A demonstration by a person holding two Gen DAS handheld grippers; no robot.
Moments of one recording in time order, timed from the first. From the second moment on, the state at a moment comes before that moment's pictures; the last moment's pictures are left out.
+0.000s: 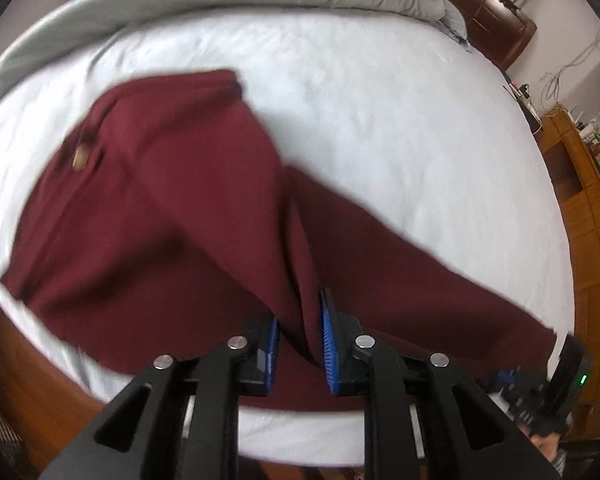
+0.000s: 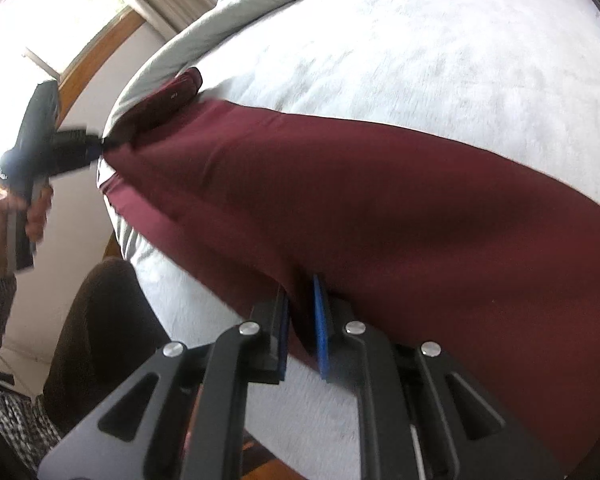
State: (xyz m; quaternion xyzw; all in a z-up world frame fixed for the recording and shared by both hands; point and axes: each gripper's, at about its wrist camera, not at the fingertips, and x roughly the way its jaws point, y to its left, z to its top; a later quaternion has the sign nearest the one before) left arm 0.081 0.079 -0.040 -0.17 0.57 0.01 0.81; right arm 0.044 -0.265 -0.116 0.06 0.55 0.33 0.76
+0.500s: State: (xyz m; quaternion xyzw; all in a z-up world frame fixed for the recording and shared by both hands) left arm 0.088 0.065 -0.098 -0.18 0.62 0.02 0.77; right arm 0.029 -0.239 -0.117 0.00 0.57 0.31 0.76
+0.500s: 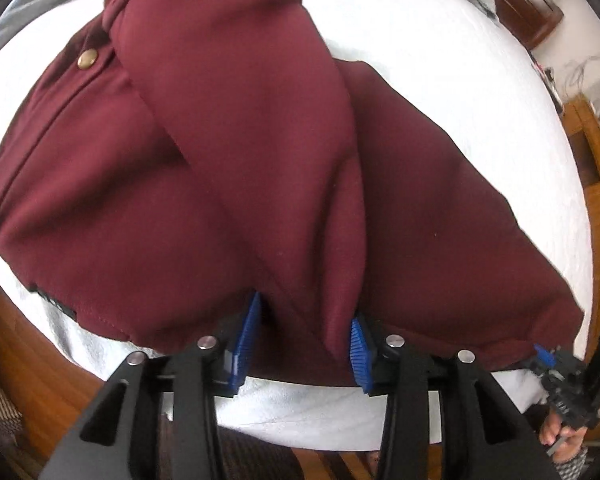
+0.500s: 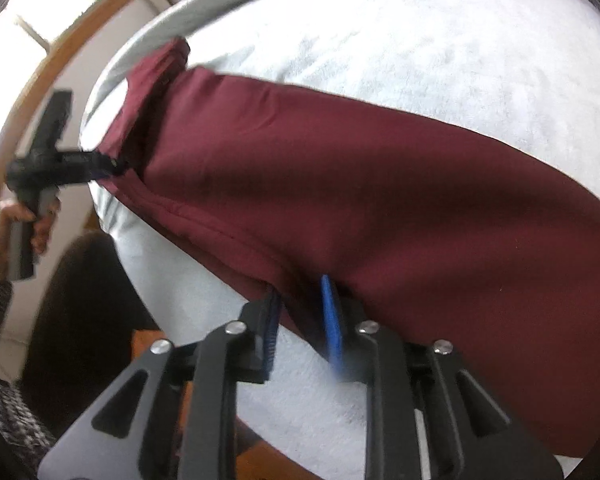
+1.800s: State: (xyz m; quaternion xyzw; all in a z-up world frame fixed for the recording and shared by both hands) left arm 0.059 0.198 -0.106 -0.19 0.57 0.06 0.80; right arm 0.027 -0.020 -0.103 -0.06 0.54 0.46 0.70
